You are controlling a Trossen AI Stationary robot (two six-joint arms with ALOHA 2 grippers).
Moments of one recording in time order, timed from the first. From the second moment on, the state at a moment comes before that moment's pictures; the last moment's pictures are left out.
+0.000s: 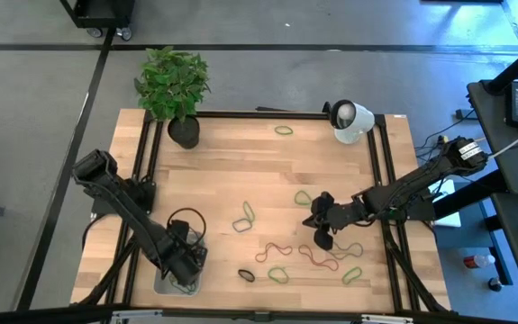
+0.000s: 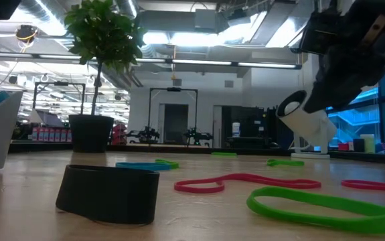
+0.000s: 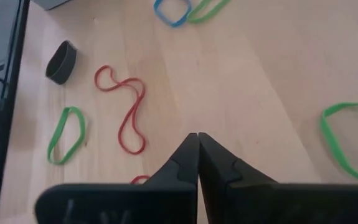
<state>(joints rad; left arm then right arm) -0.76 1.65 1.22 -1.17 -0.01 -2.18 0.42 1.28 0.54 -0.02 0.25 0.67</state>
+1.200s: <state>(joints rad) 0.18 1.82 1.40 -0.20 -0.39 -0.37 0.35 1.28 0.54 -0.04 0.25 0.82</state>
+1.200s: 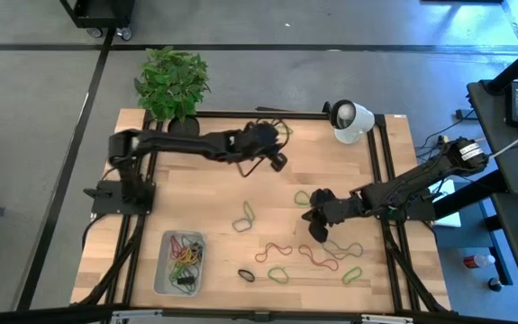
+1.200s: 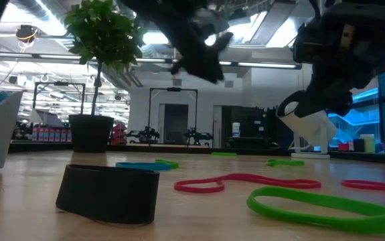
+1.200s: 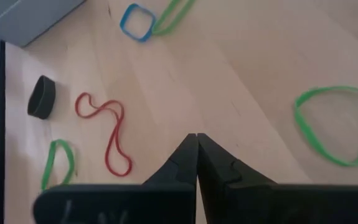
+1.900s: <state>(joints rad) 0.40 2.20 1.53 0.06 -0.05 -0.39 0.34 1.28 0.54 -0.02 0.28 1.13</state>
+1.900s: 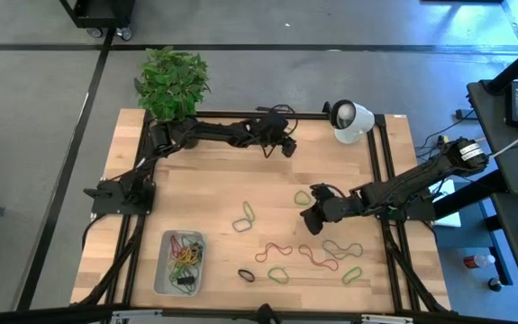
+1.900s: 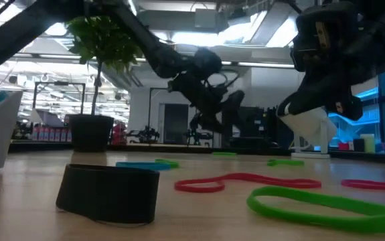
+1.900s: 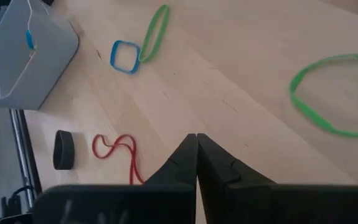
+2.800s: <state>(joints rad) 0.55 2.20 1.69 -0.39 -0.06 -0.76 0.34 1.28 0.54 -0.02 0.32 1.09</state>
